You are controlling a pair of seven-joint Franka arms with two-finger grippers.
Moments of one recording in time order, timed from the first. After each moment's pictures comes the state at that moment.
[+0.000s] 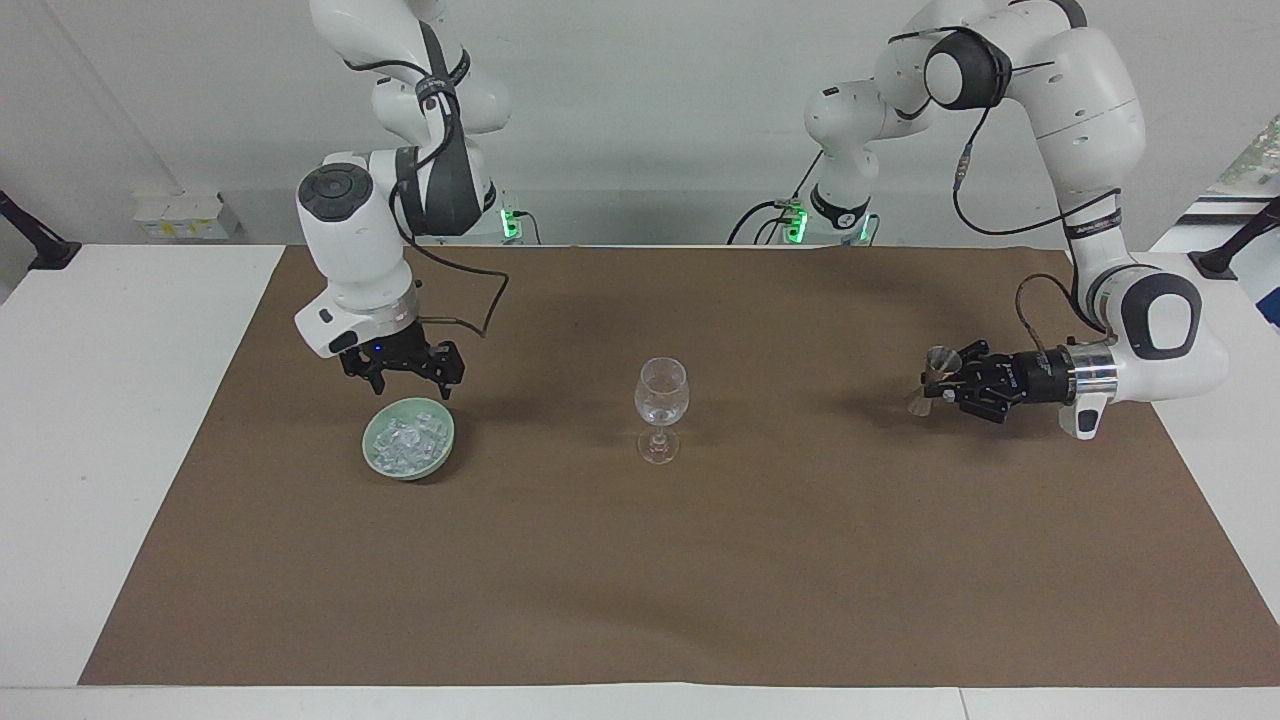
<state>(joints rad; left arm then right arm) 0.12 0.54 0.28 -1.72 -1.12 1.30 -0.67 0.03 0.13 0.07 -1.92 -0.09 2.12 0.21</state>
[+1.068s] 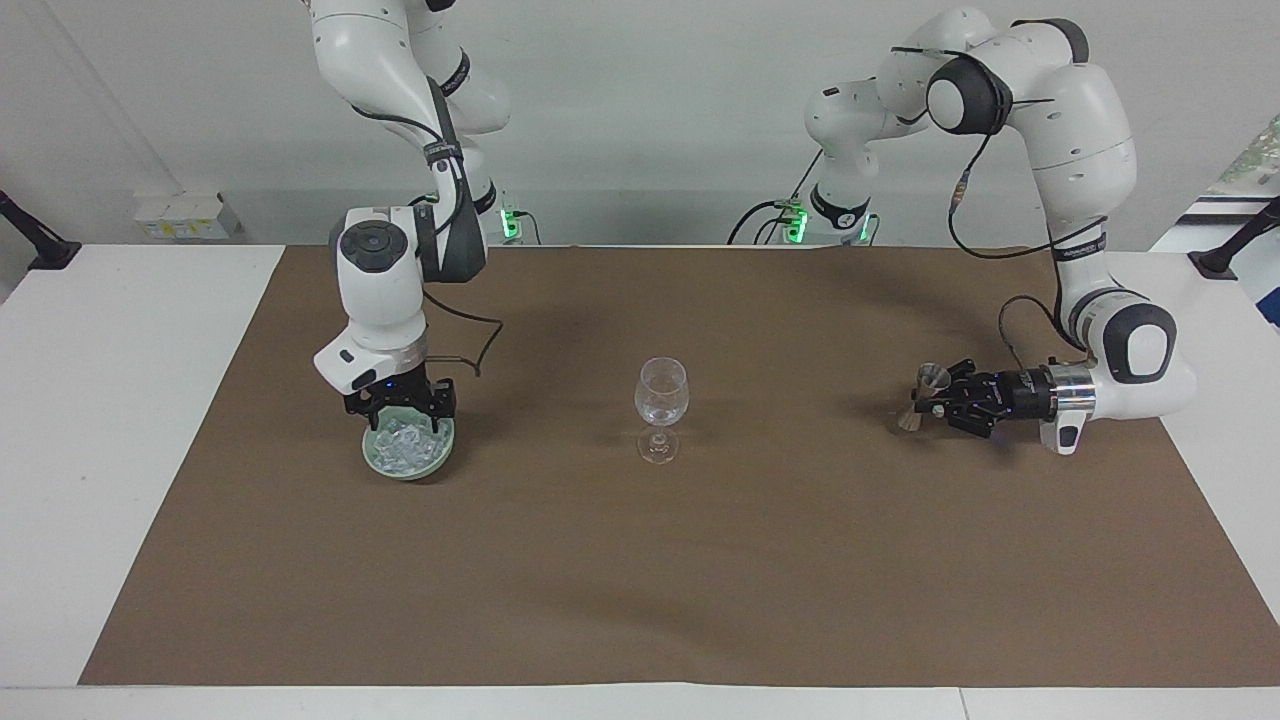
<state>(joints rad) 0.12 0.63 0.28 -1.72 -1.15 1.30 -0.54 0.02 0.20 0.06 -2.05 -0.27 2.34 0.21</state>
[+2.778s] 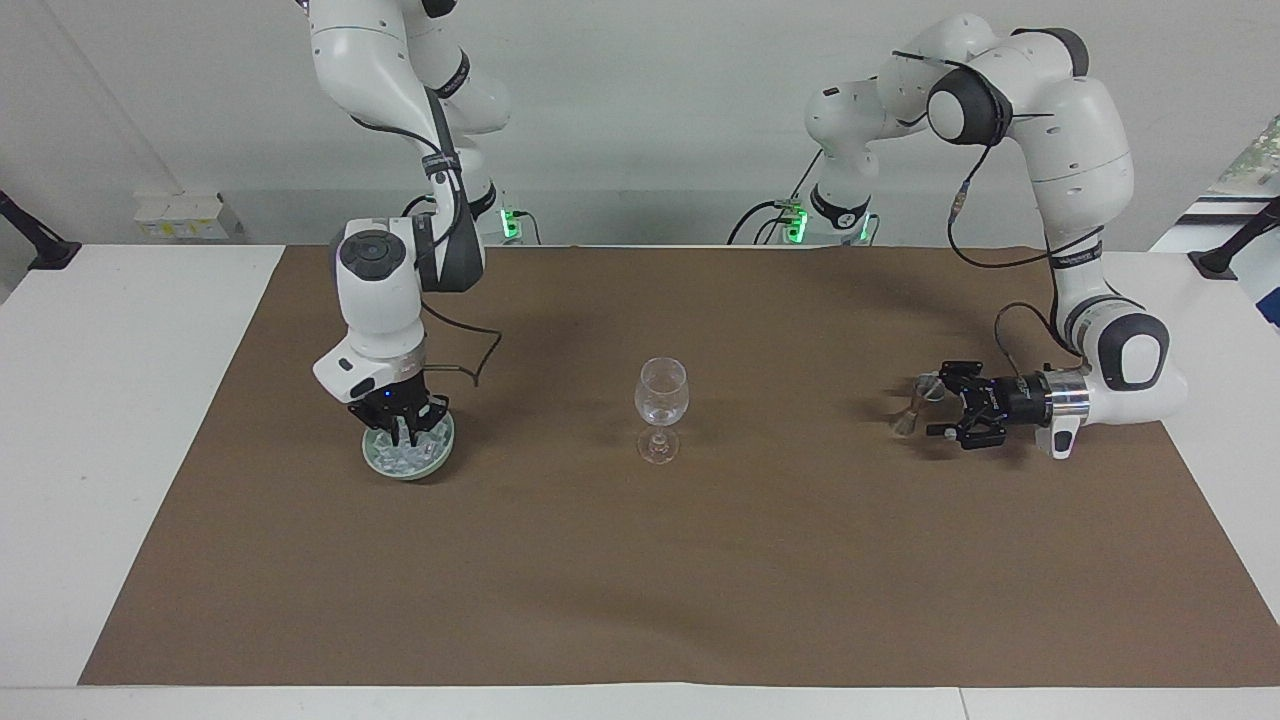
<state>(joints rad) 0.12 0.66 0.30 -1.71 -1.15 1.30 -0.52 0.01 0.22 0.05 -2.05 -0.28 2.40 0.21</state>
